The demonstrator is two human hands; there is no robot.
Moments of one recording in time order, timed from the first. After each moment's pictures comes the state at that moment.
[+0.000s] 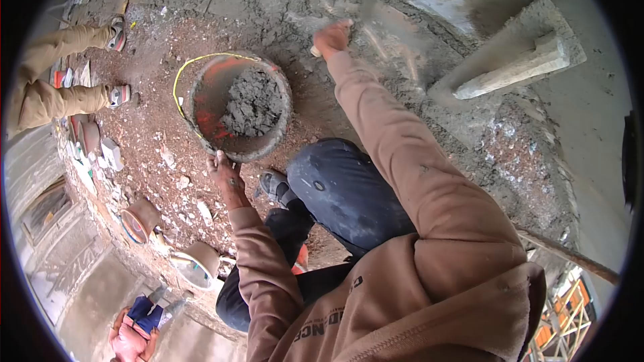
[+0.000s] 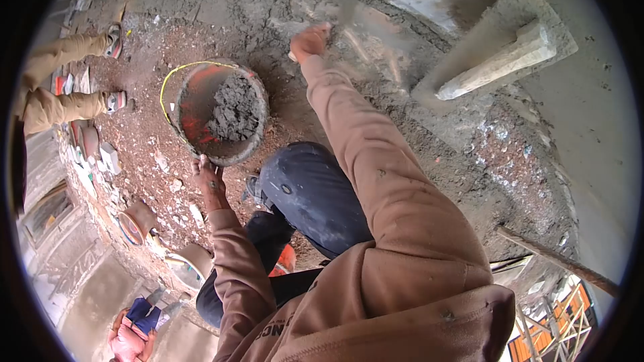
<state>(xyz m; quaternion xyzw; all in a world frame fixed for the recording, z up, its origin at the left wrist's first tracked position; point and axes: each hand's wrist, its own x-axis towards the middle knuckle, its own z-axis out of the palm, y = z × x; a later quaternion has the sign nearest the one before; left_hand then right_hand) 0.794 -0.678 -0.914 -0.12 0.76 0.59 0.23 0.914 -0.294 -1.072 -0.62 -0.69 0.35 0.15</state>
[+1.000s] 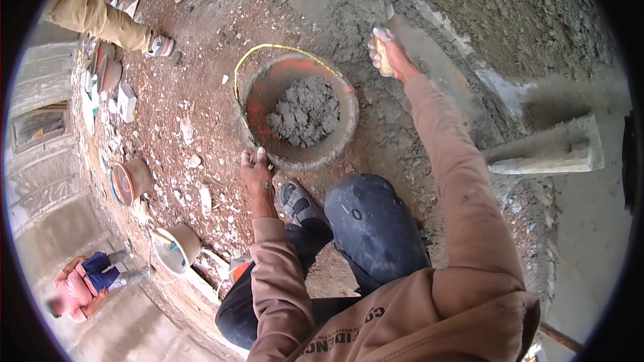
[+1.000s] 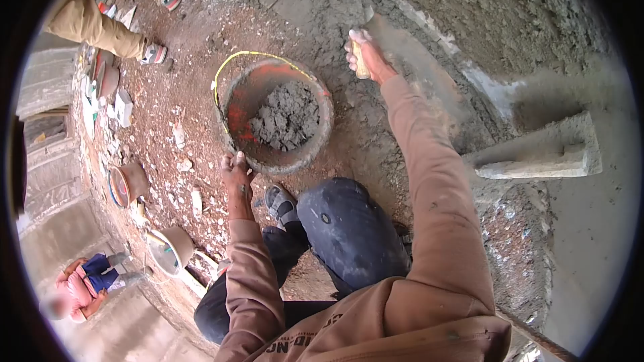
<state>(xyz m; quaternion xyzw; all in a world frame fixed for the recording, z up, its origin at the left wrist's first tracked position) 0.791 -0.675 -0.903 -0.16 0.77 0.57 0.24 0.866 -0.252 -0.987 -0.30 -0.37 0.87 0.12</state>
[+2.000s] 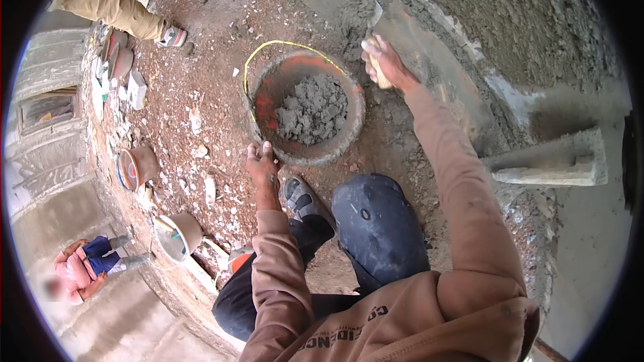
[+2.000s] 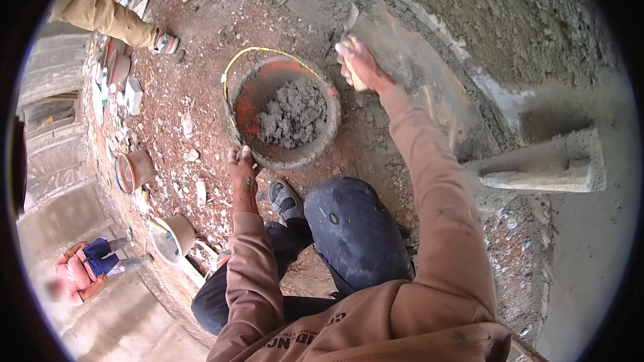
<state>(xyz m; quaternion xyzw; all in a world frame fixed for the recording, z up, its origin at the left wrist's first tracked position) 0.795 -0.674 -0.906 -0.16 0.76 0.59 0.22 0.865 -0.291 -0.950 -0.28 -0.49 0.82 0.05</state>
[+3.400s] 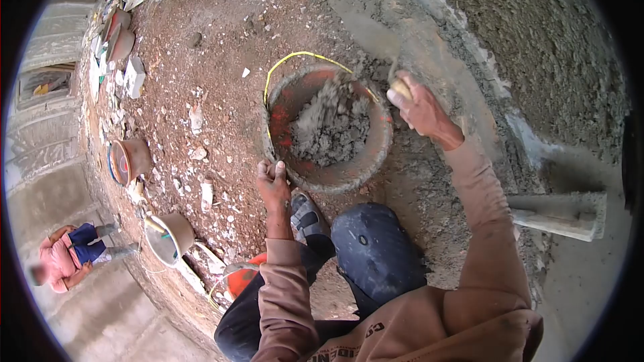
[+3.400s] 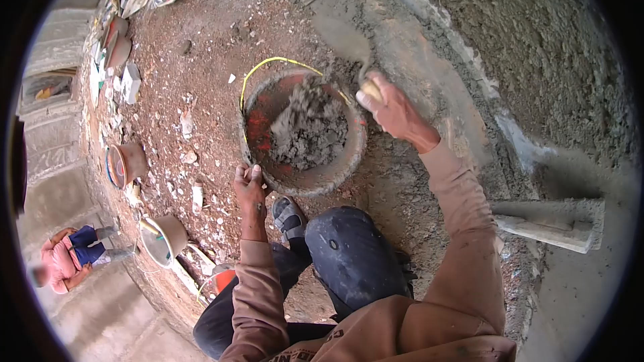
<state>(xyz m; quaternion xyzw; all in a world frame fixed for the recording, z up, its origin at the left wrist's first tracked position) 0.787 -0.687 -0.935 -0.12 0.78 0.60 0.16 0.868 -0.306 -0.891 -0.22 -0.78 0.58 -0.02</state>
